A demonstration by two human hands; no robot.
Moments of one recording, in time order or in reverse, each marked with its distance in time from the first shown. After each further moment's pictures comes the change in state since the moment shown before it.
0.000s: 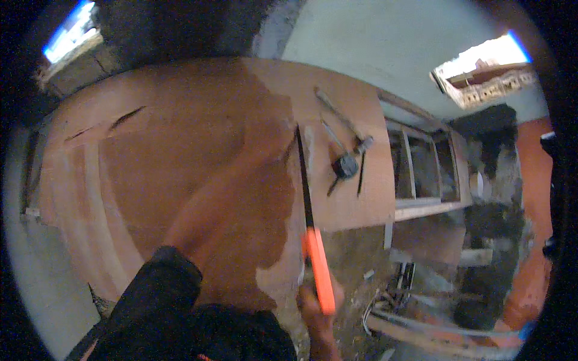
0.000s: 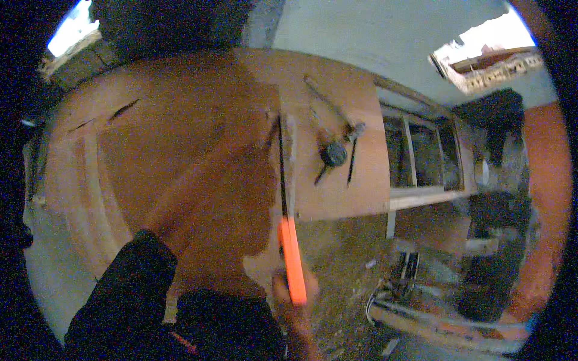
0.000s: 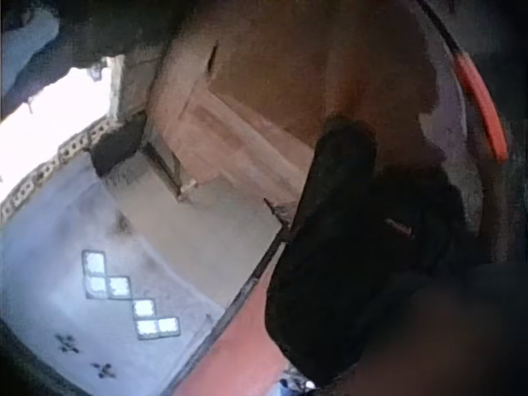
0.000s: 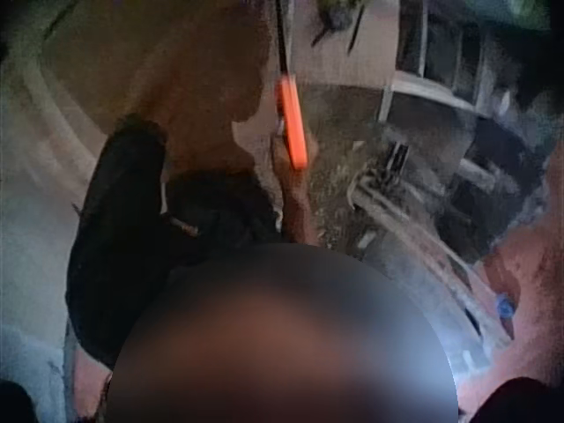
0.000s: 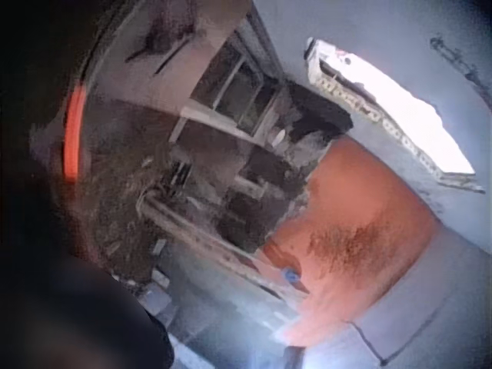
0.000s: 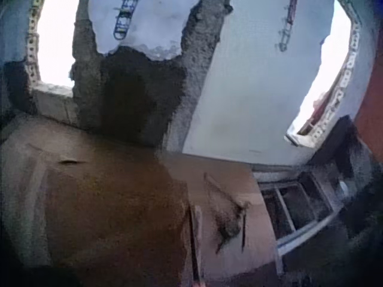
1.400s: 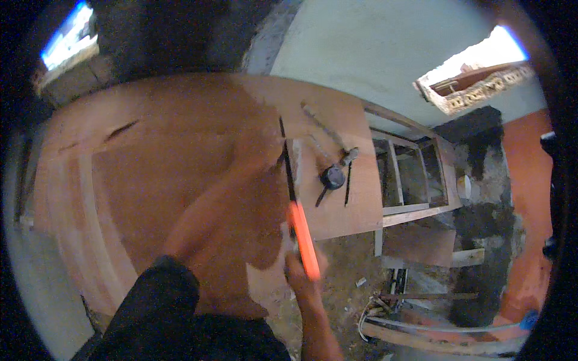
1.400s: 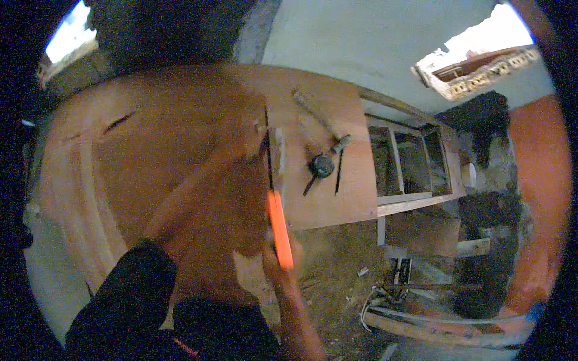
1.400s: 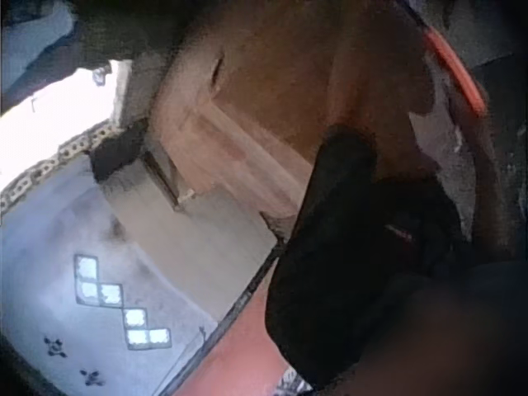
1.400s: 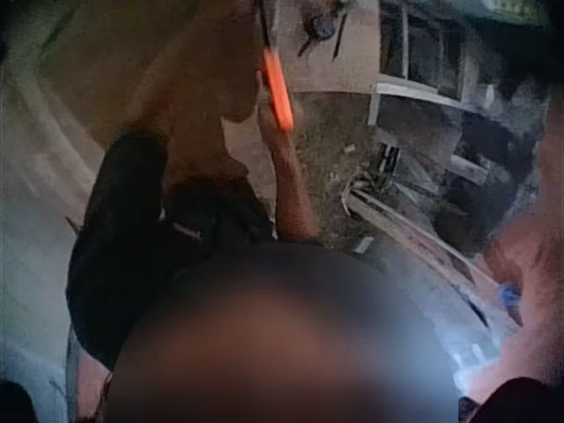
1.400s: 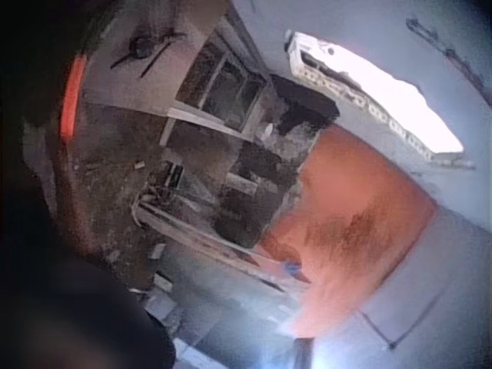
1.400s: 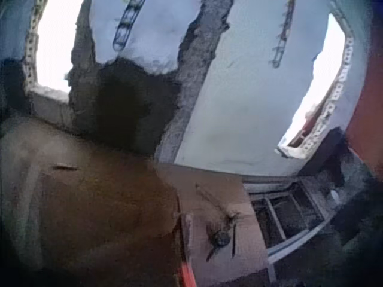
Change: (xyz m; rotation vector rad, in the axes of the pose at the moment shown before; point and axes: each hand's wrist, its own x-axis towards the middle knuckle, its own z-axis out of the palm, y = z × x) left_hand 0.007 0.018 -0.020 -0.247 0.125 -0.085; right_hand 0.041 0.050 0.017 0.067 -0.103 -0.034
